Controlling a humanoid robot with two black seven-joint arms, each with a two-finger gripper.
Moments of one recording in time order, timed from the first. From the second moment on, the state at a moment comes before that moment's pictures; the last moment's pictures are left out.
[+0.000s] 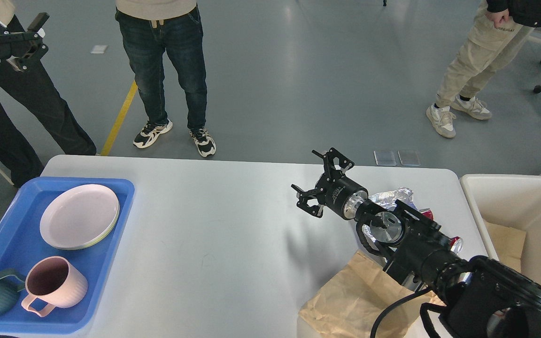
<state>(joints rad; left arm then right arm) -1.13 0.57 -0.65 -0.20 0.01 -0.94 -0.27 0.83 0.16 0.68 0.13 0.02 0.54 -0.02</state>
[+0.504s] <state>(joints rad) -1.13 0.44 -0.68 -0.20 -0.01 -0.75 -0.26 0.83 0.16 0.68 0.13 0.02 0.54 -0.02</state>
